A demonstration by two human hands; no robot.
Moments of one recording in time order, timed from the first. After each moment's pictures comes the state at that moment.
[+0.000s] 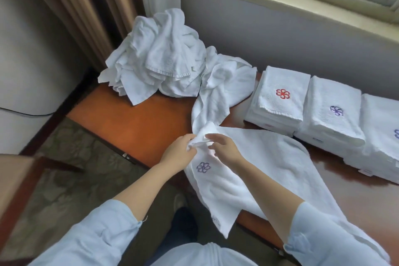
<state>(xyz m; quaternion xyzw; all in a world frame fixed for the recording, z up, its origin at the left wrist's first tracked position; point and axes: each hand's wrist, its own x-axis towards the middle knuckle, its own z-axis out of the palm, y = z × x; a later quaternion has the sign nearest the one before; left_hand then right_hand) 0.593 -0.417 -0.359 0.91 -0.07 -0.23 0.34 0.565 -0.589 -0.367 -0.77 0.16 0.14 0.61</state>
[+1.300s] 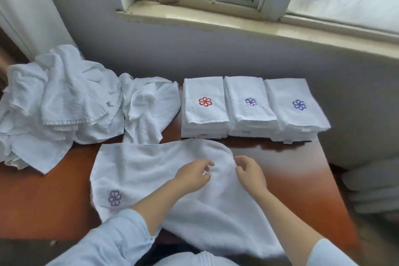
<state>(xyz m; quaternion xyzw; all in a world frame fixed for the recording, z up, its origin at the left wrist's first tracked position) 0.599 -0.590 -0.383 0.83 -0.38 -0.35 0.21 0.462 -0.746 -0.385 -0.81 0.43 -0.01 0.40</state>
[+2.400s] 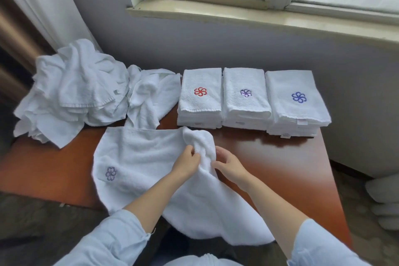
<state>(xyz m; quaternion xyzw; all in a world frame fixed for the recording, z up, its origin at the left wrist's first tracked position) 0.539 -0.623 -0.362 0.87 -0.08 -0.32 0.36 0.444 -0.758 -0.377 -0.72 0.24 0.08 0.65</state>
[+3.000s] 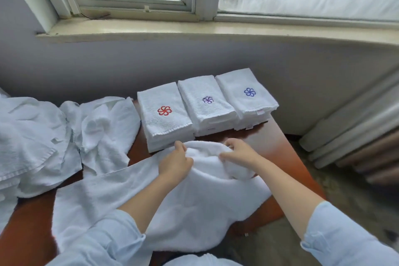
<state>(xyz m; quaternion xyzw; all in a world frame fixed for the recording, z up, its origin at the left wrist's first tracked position) 0.612 -0.646 -0.351 0.88 -0.36 -0.26 0.18 0.448 -0.791 -0.315 -0.79 0.45 0.05 0.42</state>
